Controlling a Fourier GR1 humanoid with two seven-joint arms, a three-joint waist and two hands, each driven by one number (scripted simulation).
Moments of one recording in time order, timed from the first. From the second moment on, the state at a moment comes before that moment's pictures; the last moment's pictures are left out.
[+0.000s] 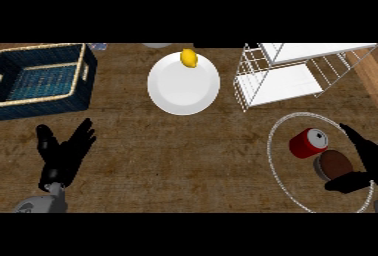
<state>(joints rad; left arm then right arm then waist) -0.06 0.24 0.04 -1.31 0.20 0.02 0.27 -0.05 -0.48 -0.07 -1.32 0.59 0.16 0.28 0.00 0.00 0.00</state>
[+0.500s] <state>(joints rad) -0.04 0.22 0.04 -1.38 0.17 0.02 0.31 -0.12 -0.45 -0.07 -1.18 0.66 0.17 0.16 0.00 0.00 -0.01</state>
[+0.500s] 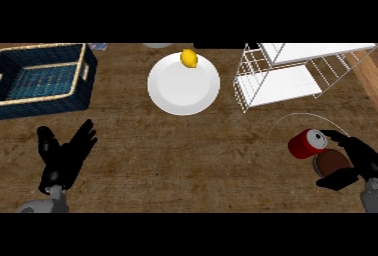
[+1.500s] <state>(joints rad) -0.03 0.19 0.05 -1.35 0.14 0.01 0.28 -0.15 -0.34 0.17 -1.43 0.70 0.32 0.00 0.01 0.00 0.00</state>
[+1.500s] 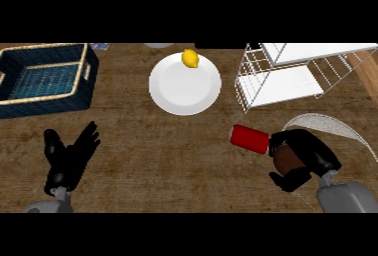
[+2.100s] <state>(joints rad) -0.01 0.20 0.08 -1.36 0.15 0.00 0.28 -0.19 -0.29 0.03 -2.03 0.51 0.45 0.26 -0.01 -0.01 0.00</state>
